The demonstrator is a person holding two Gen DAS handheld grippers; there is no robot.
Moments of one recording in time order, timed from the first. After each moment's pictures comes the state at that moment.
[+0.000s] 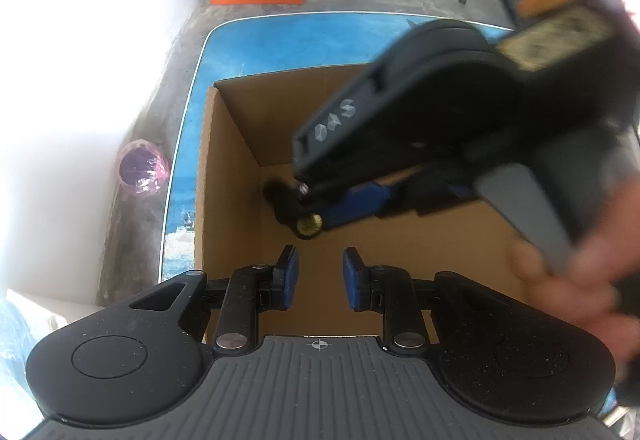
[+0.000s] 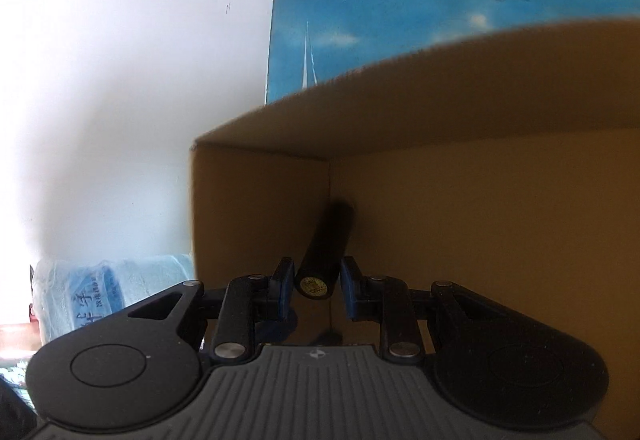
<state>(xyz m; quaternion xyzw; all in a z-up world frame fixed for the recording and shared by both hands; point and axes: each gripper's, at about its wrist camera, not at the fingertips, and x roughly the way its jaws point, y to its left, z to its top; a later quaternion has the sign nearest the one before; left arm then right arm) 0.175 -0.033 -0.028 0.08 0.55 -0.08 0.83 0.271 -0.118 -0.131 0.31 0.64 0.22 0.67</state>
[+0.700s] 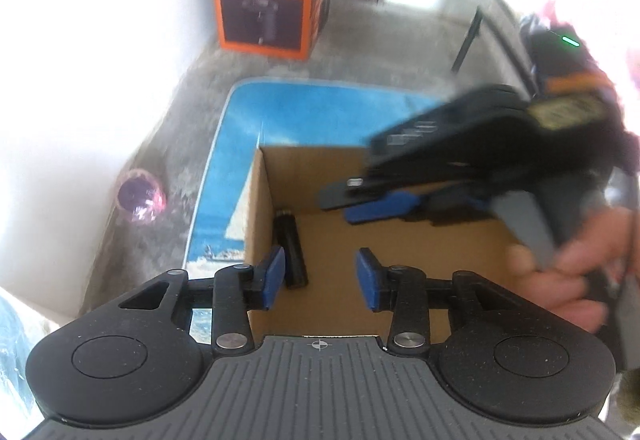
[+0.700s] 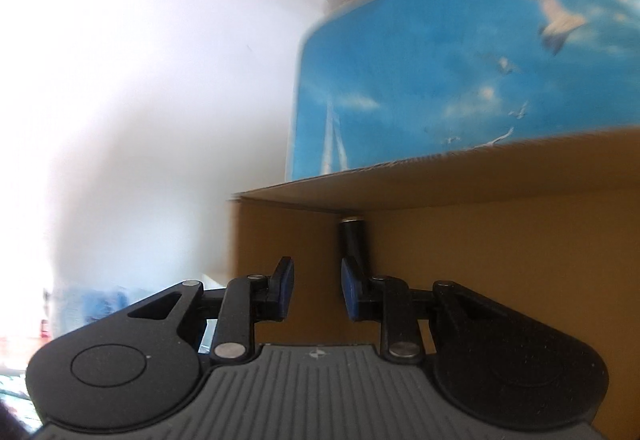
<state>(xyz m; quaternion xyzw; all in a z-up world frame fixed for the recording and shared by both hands) 0.148 0.003 0.032 0.01 0.48 -0.10 0.87 0.235 -0.148 -0.070 0.34 0.56 0.21 0.73</state>
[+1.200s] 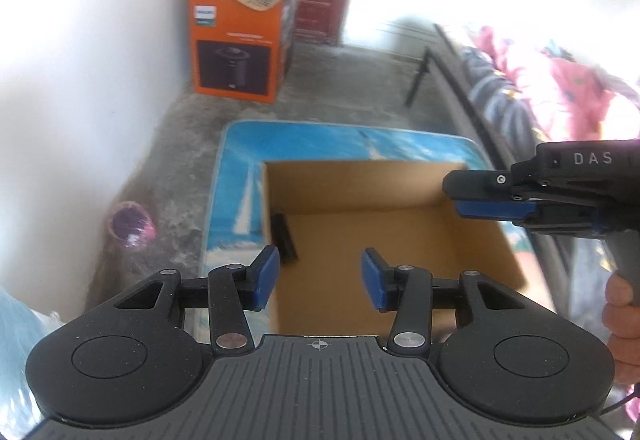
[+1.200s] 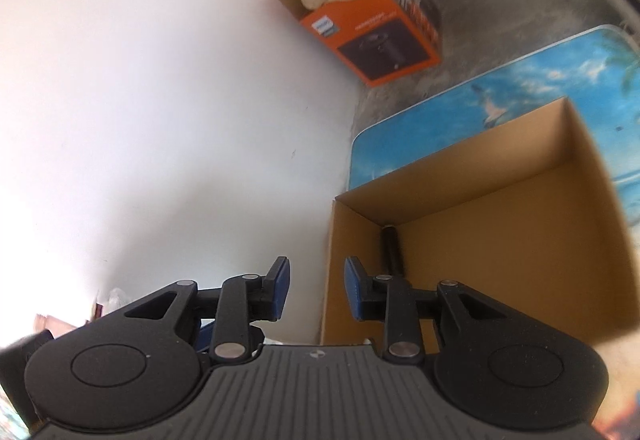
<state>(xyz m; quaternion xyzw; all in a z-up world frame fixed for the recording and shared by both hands) 0.063 0.047 0.088 0.00 0.42 -0.17 0.89 0.051 -0.177 0.067 0.34 0.41 0.15 0.84</state>
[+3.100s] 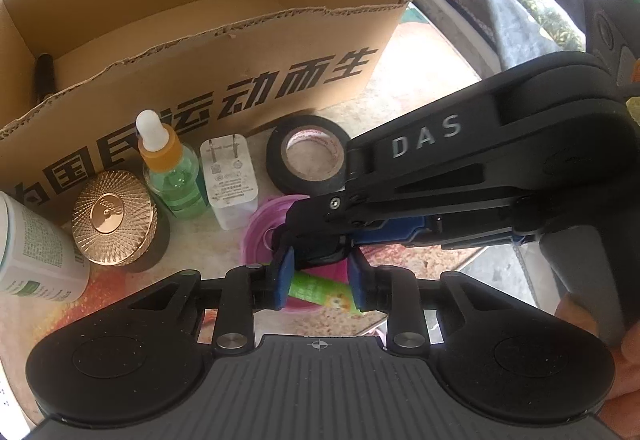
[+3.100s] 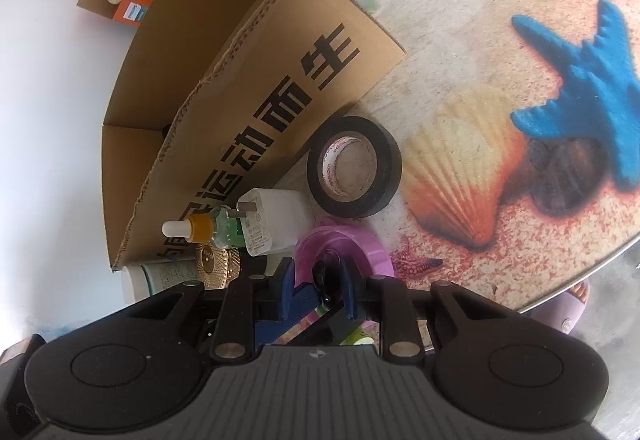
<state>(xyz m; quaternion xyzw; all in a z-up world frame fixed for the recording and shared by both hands) -0.010 -0.083 -0.088 0.11 0.54 -0.32 0.77 -0.059 -0.214 -0.118 0.45 0.53 -0.01 0.72</state>
